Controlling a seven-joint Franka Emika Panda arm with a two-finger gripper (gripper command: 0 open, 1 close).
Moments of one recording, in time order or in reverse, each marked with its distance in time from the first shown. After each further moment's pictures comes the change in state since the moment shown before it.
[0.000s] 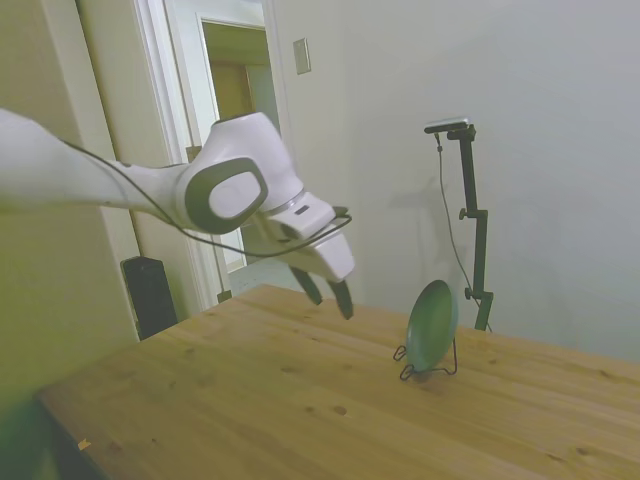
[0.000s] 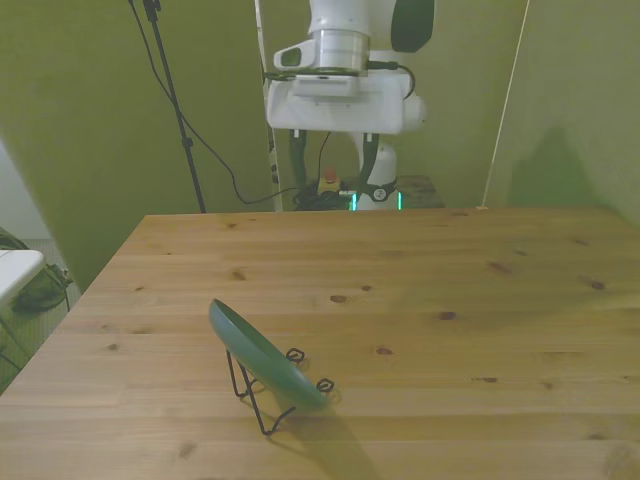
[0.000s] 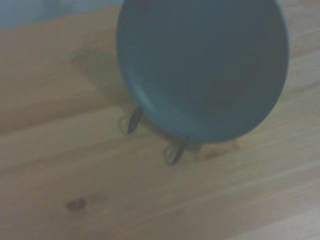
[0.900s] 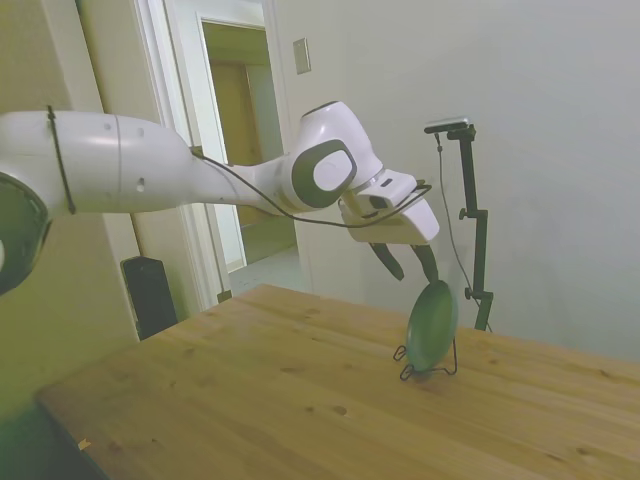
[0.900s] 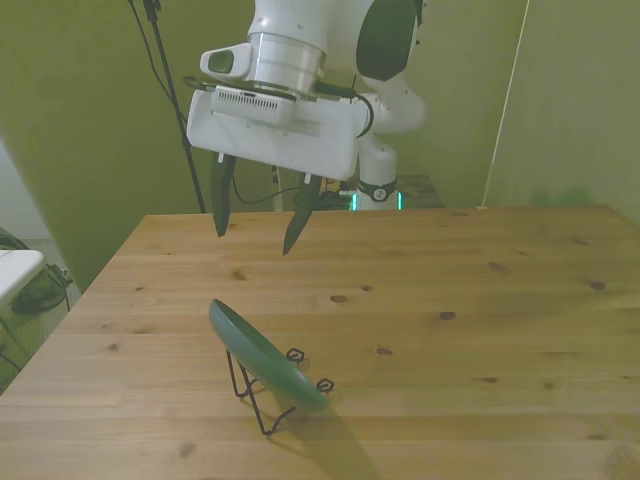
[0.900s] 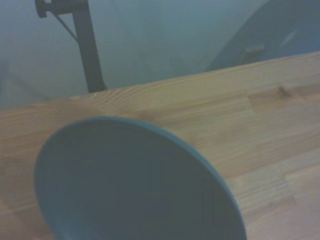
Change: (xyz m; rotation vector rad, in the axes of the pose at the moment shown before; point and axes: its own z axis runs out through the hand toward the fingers) arm 0.089 -0.084 0.059 -0.070 0.155 -0.049
